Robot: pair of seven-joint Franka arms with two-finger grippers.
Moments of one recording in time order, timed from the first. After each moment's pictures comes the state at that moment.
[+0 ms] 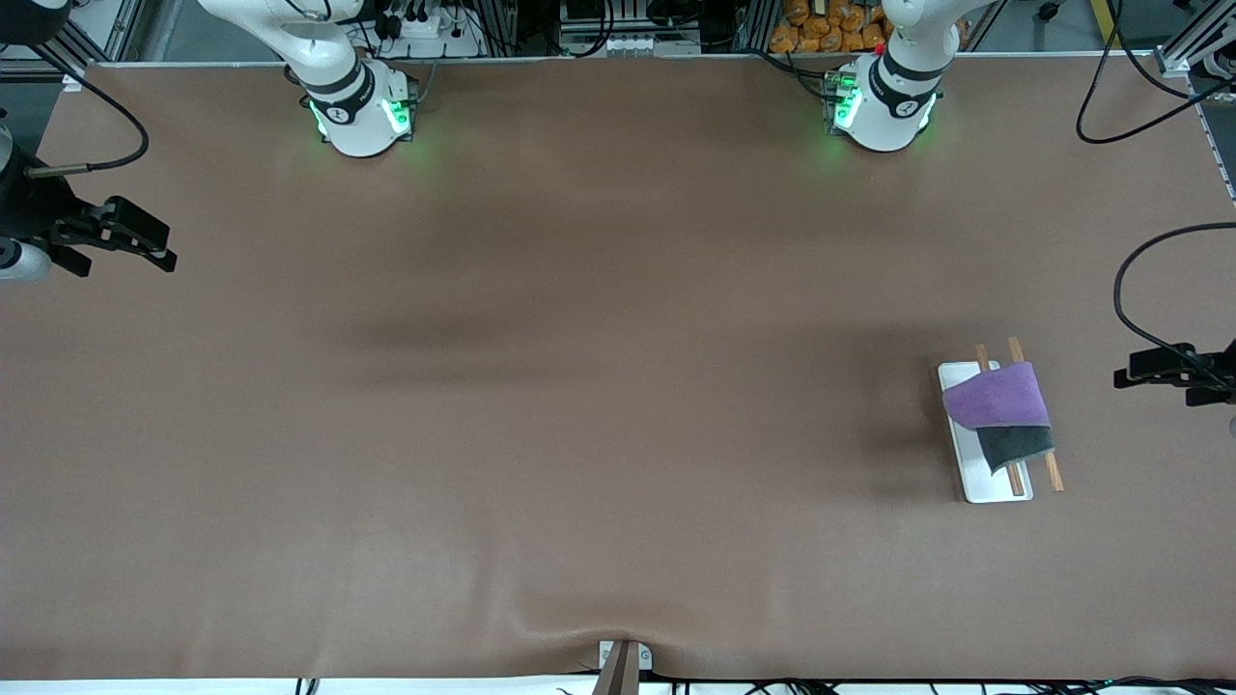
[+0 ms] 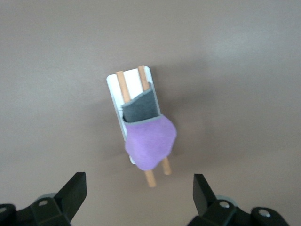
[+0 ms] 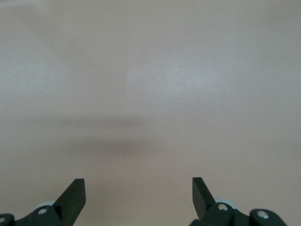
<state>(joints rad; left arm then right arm) 0.40 0.45 -0.32 -1.25 0.02 1.60 0.30 -0.02 -0.04 0.02 -1.63 0.02 1.62 -0.04</state>
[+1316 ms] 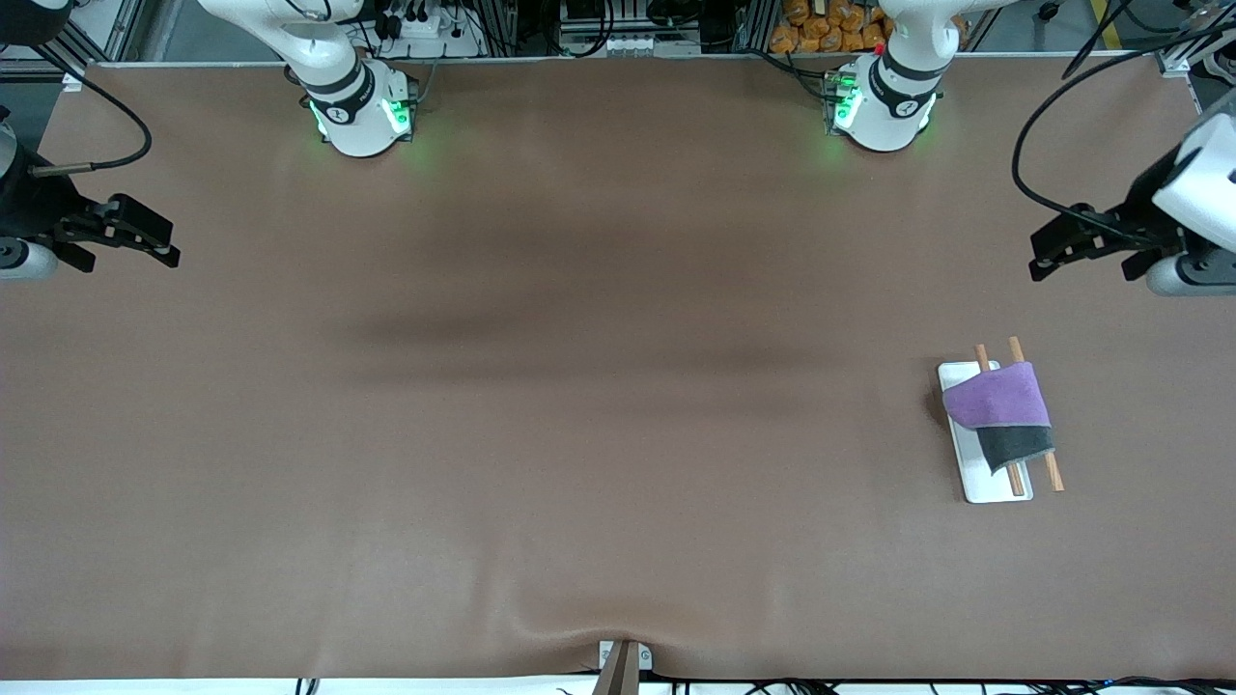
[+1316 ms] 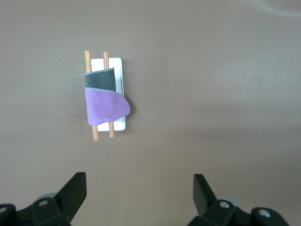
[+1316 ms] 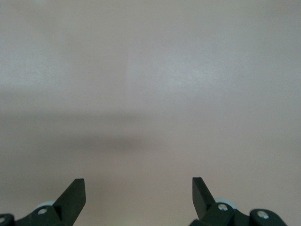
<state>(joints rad) 0.07 0.07 -0.22 -1.43 0.03 1.53 -0.14 -0.02 -0.04 0.02 -1.63 0.02 1.59 -0.04</state>
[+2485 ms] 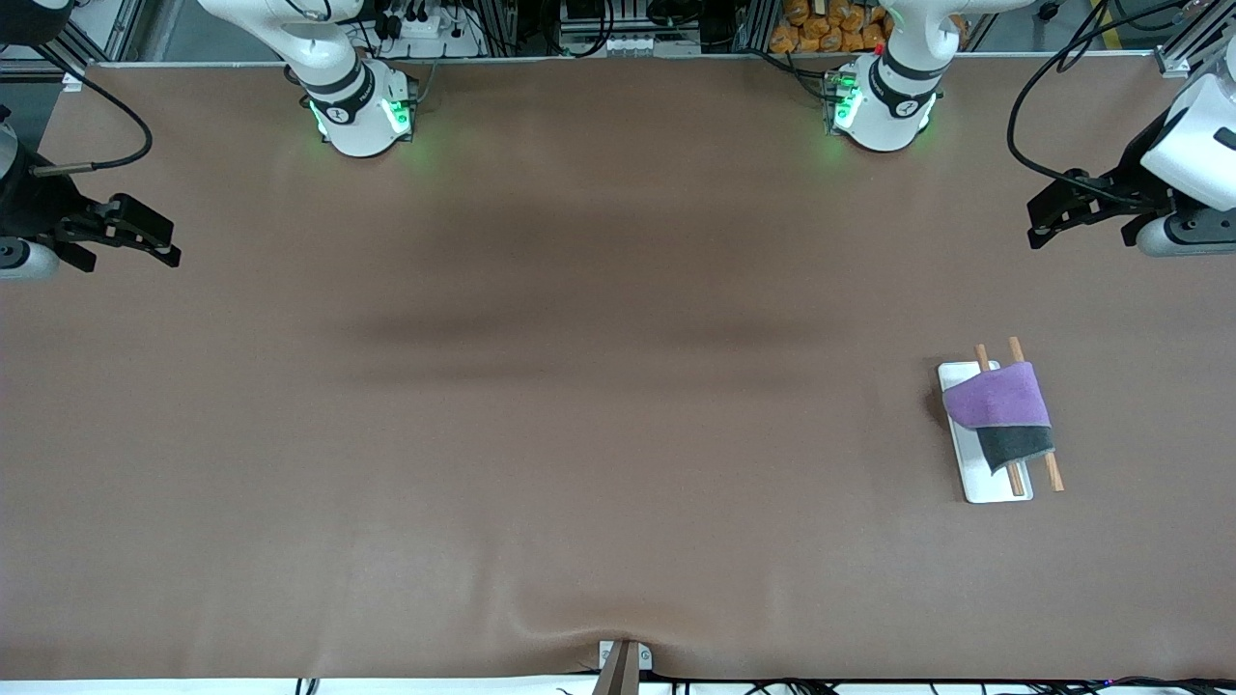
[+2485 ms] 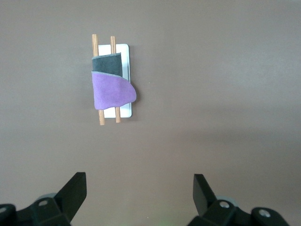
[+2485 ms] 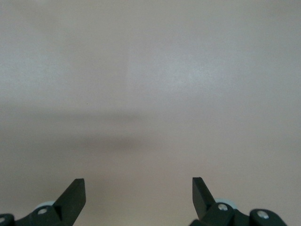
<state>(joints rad) 0.01 -0.01 -0.14 -1.51 0.03 1.51 -0.14 -0.02 -0.04 0.02 -1.63 0.02 1.59 -0.04</state>
